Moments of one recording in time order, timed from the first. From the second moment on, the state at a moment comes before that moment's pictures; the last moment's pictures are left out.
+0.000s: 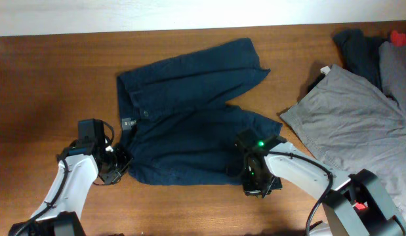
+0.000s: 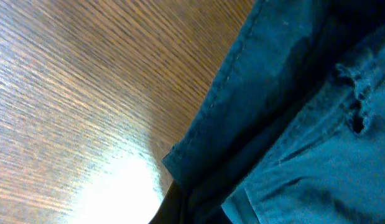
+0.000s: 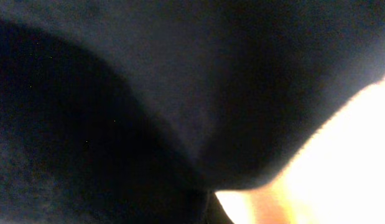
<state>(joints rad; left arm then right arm) 0.15 1.44 0.73 -0.70 0.22 -0.61 0.53 1.60 0.81 -0.96 -0.13 0.47</state>
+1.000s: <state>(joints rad) 0.22 1.02 1.02 -0.78 0.24 -0.64 0.30 1.51 1.38 -0.51 0.09 0.05</state>
